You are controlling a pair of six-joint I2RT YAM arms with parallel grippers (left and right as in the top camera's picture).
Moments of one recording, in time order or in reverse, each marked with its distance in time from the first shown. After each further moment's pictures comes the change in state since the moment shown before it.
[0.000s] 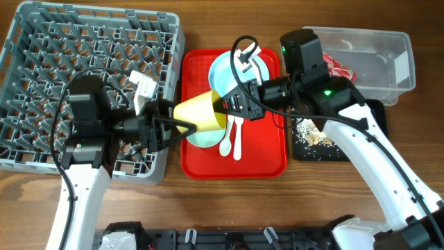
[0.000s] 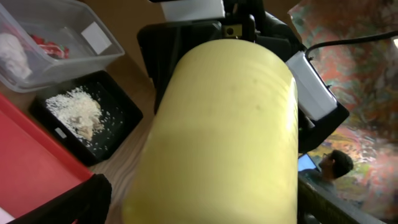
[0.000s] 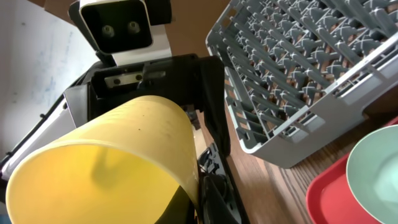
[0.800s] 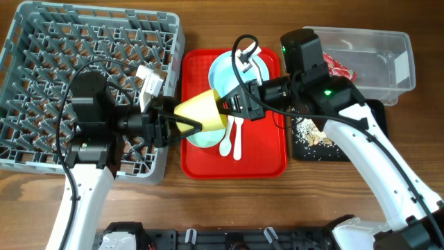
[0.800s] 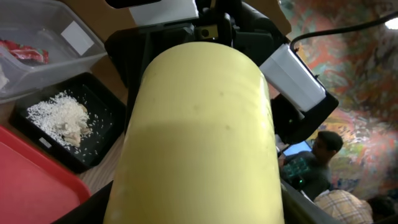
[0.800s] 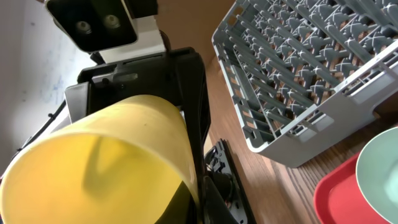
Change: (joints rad) left arm -0.053 0.002 0.000 0.214 0.013 -0.163; right arm 0.001 0.000 0.000 0.002 -0.024 0.007
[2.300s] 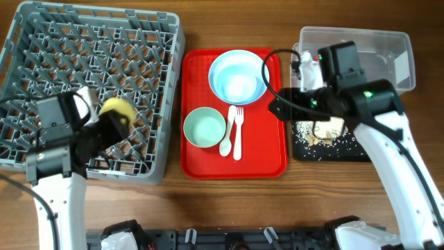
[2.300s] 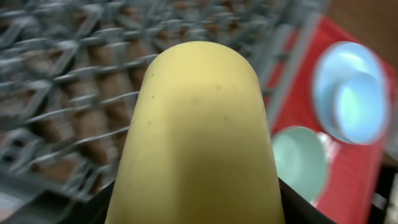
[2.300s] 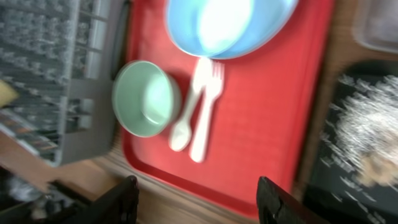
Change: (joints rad) left arm 0.287 -0.056 0.170 -0.961 -1.361 0.257; right arm -0.182 -0.113 0.000 -0.505 0.800 -0.085
